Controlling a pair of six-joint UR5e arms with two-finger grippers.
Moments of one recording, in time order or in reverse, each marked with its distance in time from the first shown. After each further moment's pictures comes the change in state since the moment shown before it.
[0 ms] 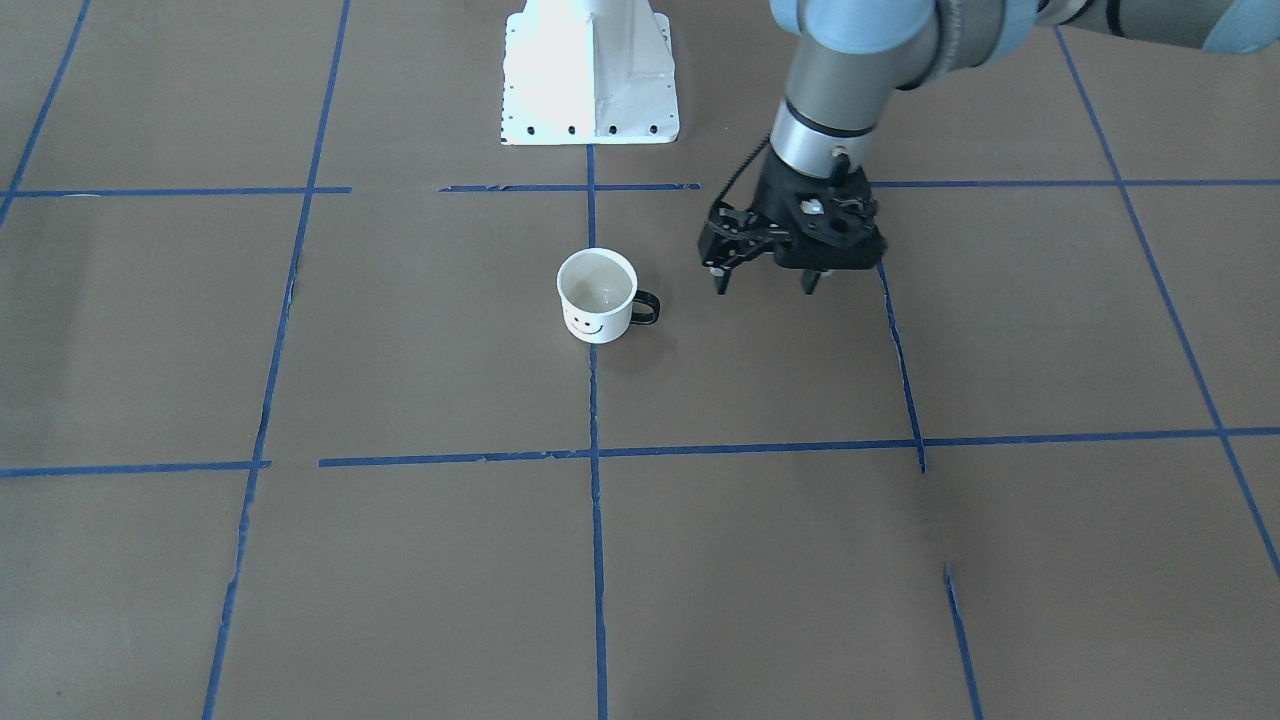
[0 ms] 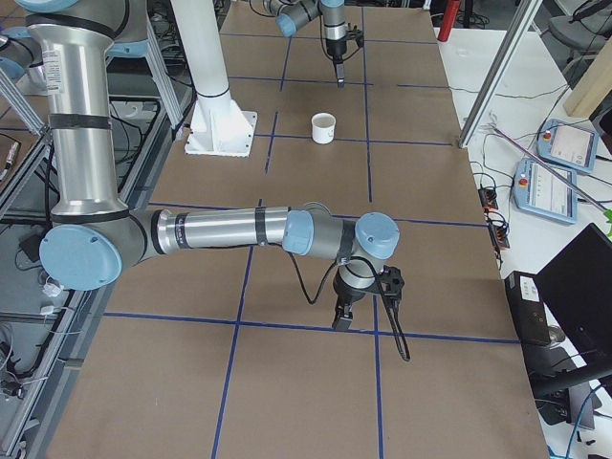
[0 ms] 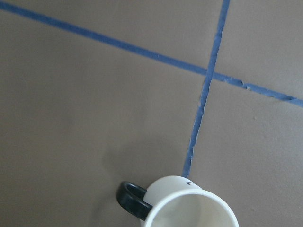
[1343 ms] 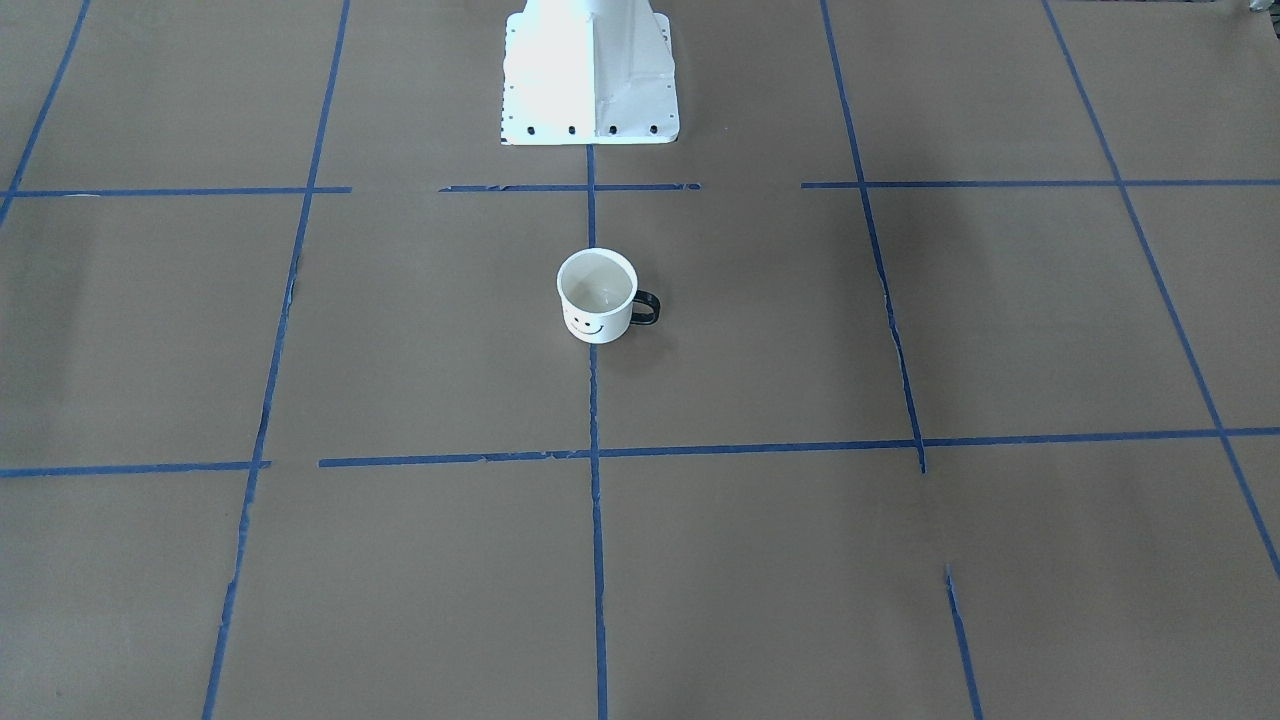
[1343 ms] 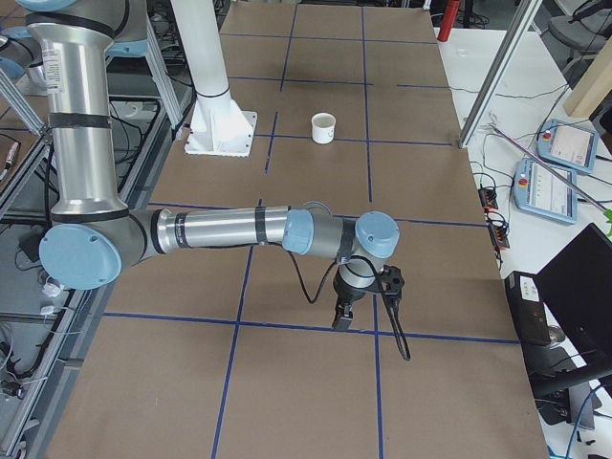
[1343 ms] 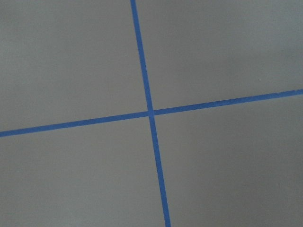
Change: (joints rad) left arm -0.830 0.580 0.176 -0.002 -0.382 1.097; right arm 0.000 0.000 0.000 0.000 0.000 0.000
